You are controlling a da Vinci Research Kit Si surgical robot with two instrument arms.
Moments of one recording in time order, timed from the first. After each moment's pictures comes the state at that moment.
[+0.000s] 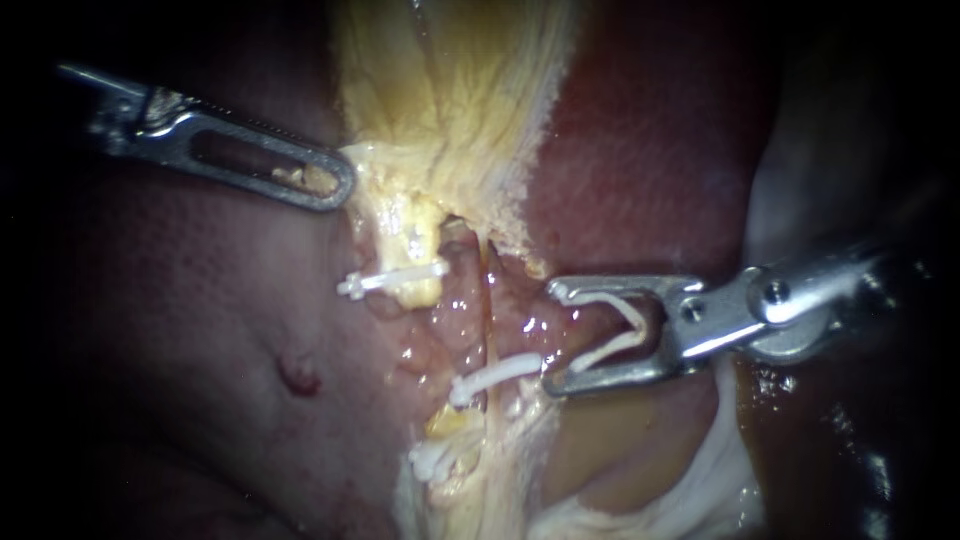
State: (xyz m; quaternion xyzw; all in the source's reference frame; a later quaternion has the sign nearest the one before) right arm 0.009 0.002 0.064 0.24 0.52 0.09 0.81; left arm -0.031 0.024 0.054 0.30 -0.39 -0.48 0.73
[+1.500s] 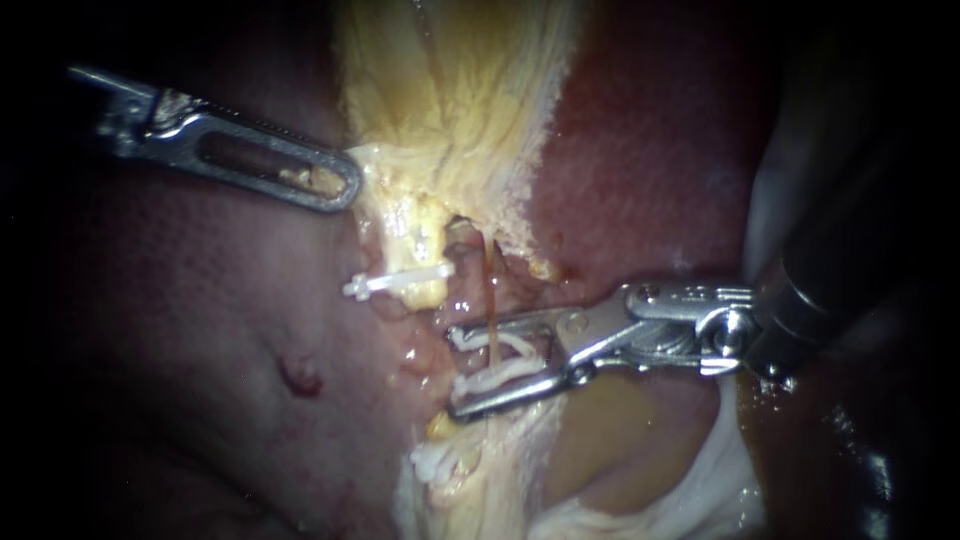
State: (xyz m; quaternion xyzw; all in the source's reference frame) right arm 0.015 0.001 0.072 0.38 0.55 0.17 0.73; left arm -0.031 0.024 0.054 0.30 -0.39 -0.48 0.73
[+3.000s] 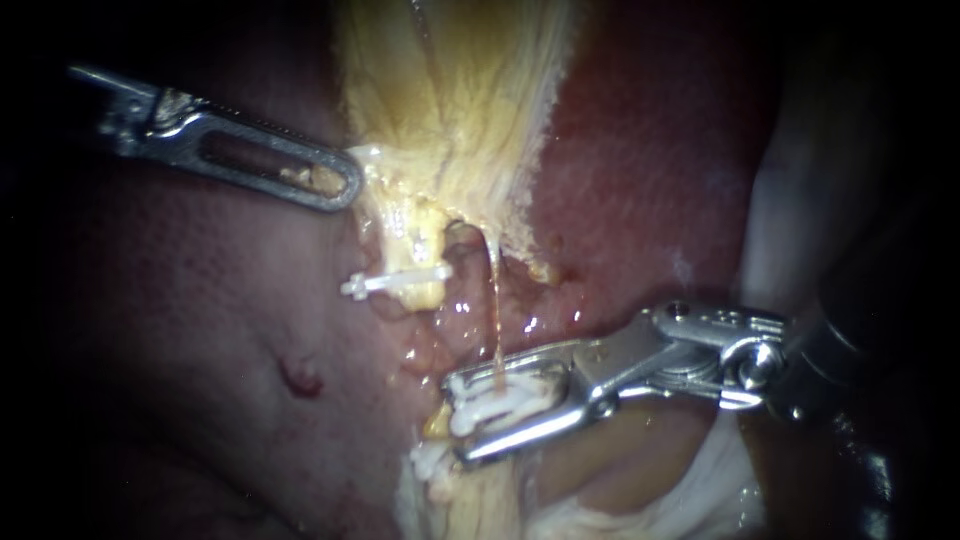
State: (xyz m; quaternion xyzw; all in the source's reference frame) right arm 0.014 0.000 0.067 0.44 0.58 0.16 0.66; left arm -0.031 0.024 0.054 0.30 -0.39 -0.48 0.73
